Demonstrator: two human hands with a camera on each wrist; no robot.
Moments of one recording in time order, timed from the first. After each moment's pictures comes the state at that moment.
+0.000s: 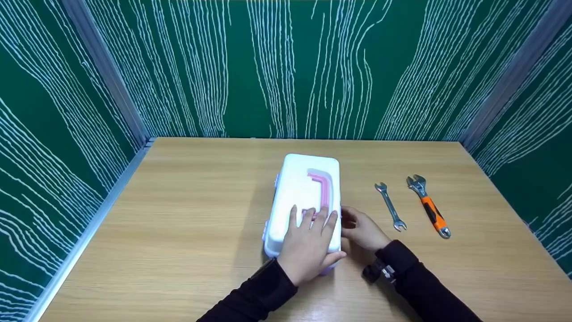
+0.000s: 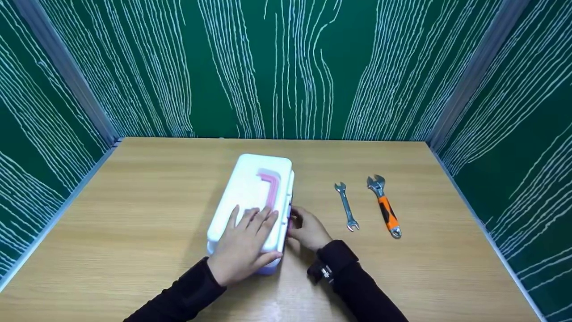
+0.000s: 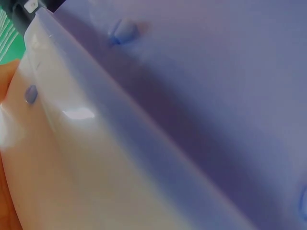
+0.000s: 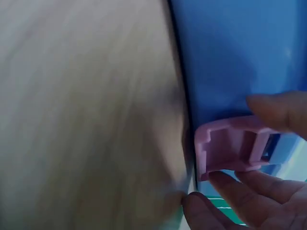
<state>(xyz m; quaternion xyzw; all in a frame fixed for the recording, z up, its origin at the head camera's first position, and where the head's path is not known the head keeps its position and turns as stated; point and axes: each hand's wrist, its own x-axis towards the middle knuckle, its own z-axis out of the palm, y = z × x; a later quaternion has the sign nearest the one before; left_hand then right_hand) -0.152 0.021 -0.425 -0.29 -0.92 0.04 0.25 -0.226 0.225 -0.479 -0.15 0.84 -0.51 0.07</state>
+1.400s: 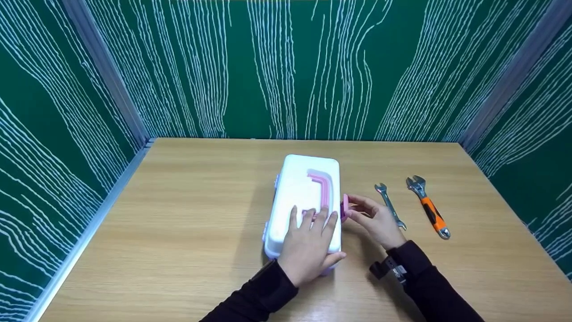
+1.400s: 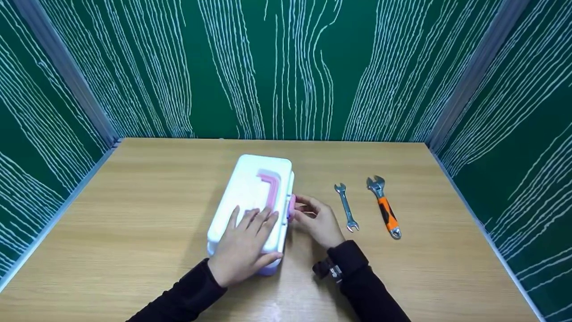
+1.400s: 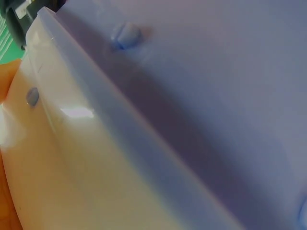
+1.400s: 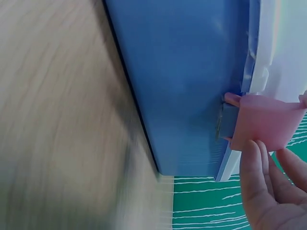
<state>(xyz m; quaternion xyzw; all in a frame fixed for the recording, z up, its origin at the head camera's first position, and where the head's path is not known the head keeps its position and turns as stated) -0.152 0.023 -0.423 -0.28 -0.93 0.05 0.22 -0.216 0.235 -0.450 -0.08 0.82 -0.57 -0.03</state>
